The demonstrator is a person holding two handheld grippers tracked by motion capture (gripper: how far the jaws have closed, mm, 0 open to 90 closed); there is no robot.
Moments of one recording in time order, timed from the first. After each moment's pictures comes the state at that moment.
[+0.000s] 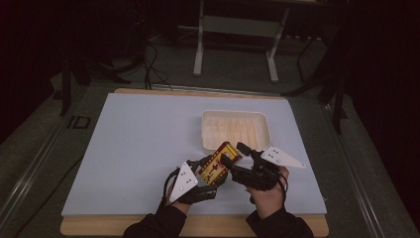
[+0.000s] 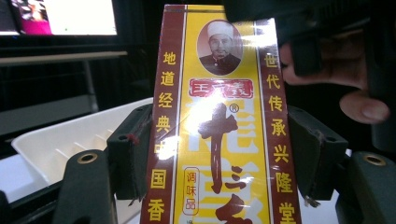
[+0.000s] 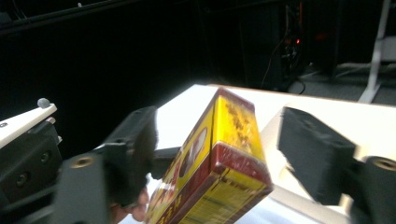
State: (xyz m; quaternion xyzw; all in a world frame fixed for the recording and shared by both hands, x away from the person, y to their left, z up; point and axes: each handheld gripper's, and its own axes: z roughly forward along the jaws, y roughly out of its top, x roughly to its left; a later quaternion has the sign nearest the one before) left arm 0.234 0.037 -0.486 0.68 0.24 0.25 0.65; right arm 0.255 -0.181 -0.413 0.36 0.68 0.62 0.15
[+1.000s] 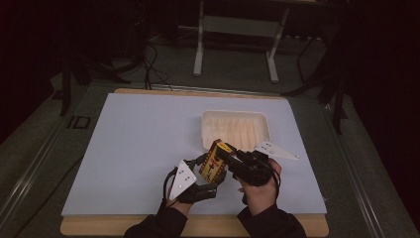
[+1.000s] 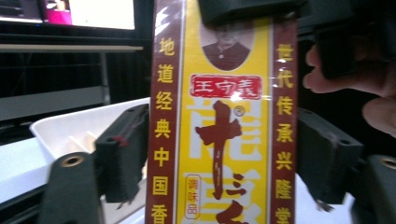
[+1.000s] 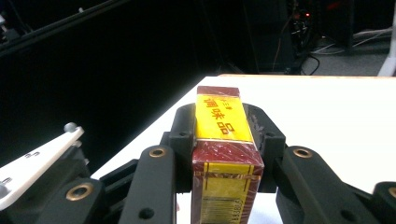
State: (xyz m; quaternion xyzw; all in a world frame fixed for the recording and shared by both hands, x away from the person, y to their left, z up) left arm 0.234 0.038 -0.483 0.66 0.29 0.24 0.65; right arm 0.258 -0.162 -0.399 0.40 0.68 0.61 0.09
